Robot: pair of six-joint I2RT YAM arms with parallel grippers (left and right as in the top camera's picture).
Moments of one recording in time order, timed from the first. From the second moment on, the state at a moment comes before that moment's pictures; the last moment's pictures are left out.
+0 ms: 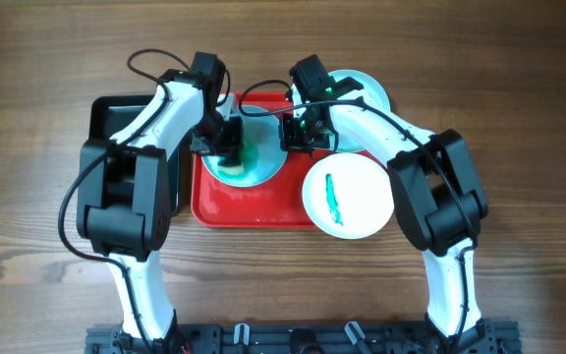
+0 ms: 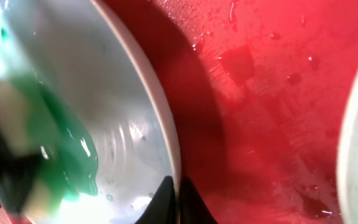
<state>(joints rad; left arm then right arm) -0.20 2.11 1.50 -0.92 0.15 -0.24 0.49 2.22 1.61 -0.72 -0.37 0.45</state>
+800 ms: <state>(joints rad) -0.25 2.12 1.50 -0.85 0.39 -0.04 0.47 2.22 1.61 -0.73 -0.37 0.45</state>
